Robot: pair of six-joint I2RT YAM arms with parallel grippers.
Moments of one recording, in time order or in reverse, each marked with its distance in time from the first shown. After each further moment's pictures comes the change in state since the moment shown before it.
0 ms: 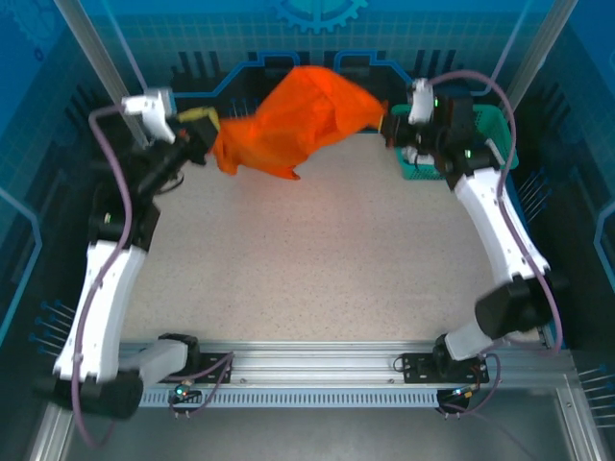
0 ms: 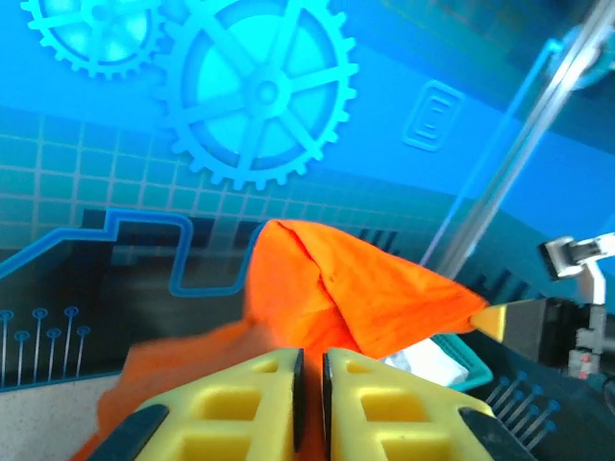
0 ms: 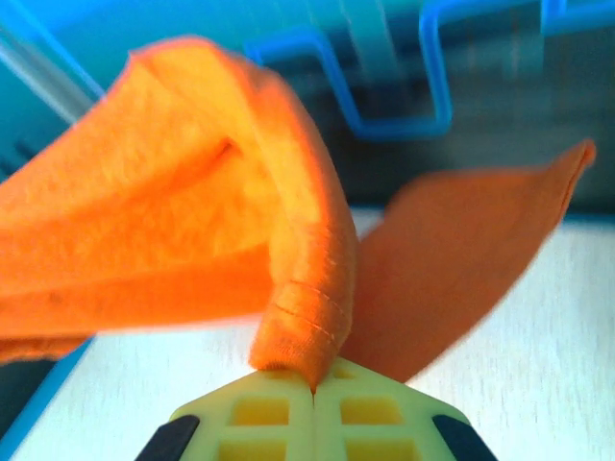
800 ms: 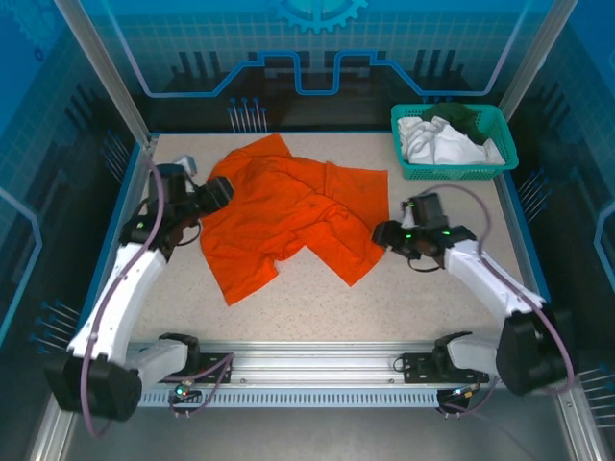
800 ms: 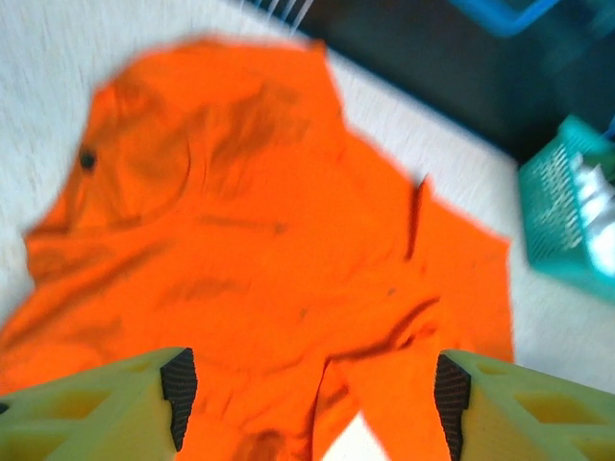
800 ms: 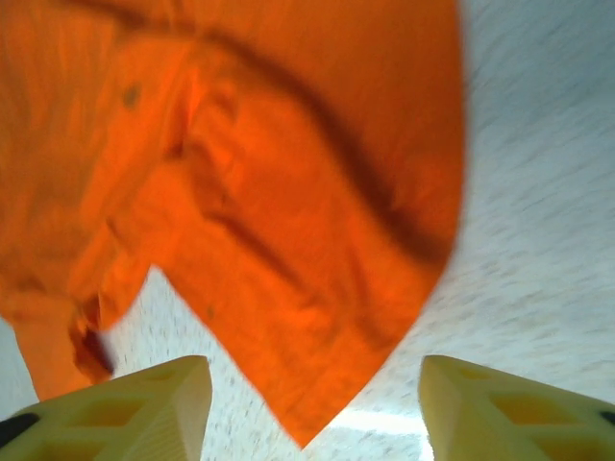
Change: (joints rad) left arm -0.058 0.117 -0.233 -0.415 -0.298 -0.221; right arm 0.142 -0.174 -0.719 -0.034 0.121 0.324
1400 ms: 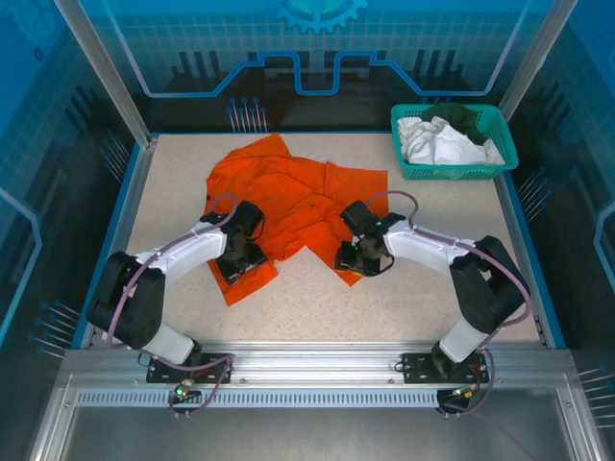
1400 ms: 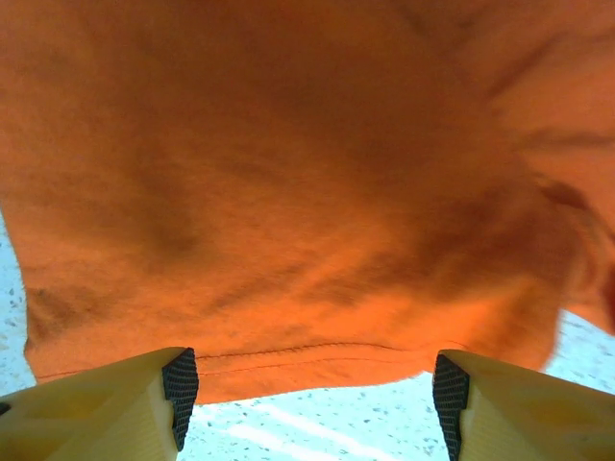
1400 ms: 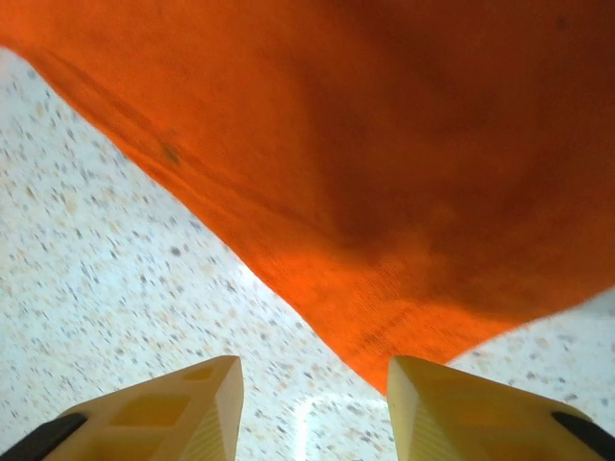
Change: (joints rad) left arm -0.279 0.386 -0.128 -0.274 -0.095 -0.468; right arm 0.286 0.370 0.241 -0.198 0.068 0.164
